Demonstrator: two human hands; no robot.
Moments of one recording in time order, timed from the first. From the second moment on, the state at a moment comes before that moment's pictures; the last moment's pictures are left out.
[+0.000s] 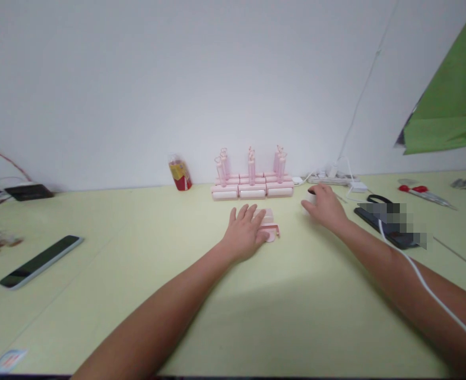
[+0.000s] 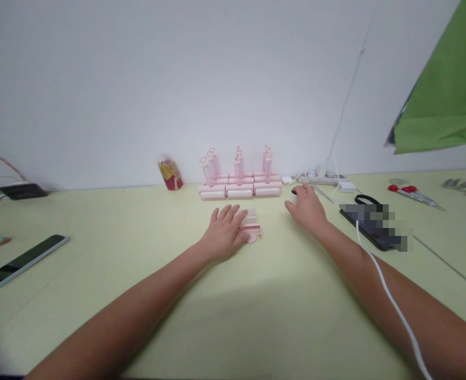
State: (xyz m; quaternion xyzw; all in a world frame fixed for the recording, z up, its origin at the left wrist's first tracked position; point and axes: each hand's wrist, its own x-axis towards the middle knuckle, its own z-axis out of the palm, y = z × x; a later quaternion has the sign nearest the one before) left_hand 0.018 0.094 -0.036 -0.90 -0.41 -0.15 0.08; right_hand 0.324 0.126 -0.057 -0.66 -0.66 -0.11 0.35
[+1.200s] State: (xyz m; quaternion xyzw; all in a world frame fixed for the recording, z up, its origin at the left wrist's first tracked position) left_hand -0.006 0.069 -0.038 -0.90 -0.40 -0.13 0.07; right_hand 0.275 0.097 -0.049 -0.50 -0.75 -0.04 0.44
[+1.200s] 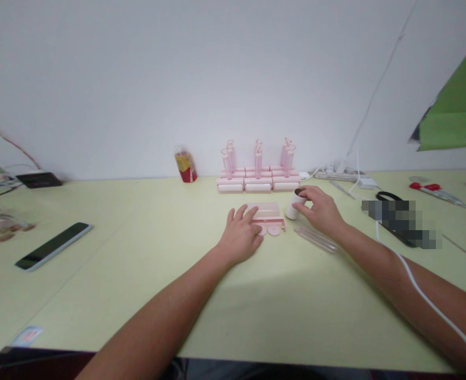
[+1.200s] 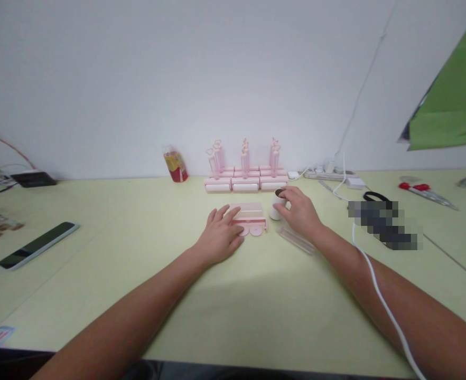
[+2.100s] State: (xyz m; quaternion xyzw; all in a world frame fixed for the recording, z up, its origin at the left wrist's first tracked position) left_hand 0.026 0.025 -0.024 -0.98 -0.19 -0.06 -0.10; right_hand 0.344 0.084 -0.079 -0.64 -0.74 0.07 0.21
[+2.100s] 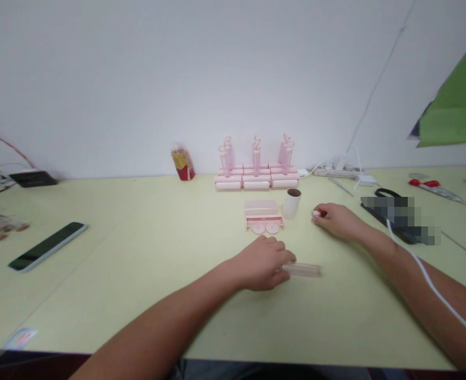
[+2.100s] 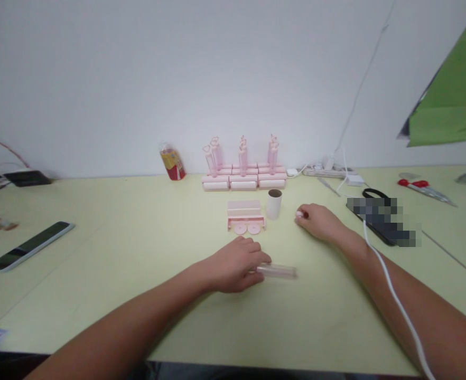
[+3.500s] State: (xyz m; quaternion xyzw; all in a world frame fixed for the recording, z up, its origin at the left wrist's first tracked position) left_hand 0.024 0.037 -0.038 -0.89 -0.43 -0.11 -0.11; right_hand 0.305 0.048 -0.045 -0.50 -0.84 0.17 0.13
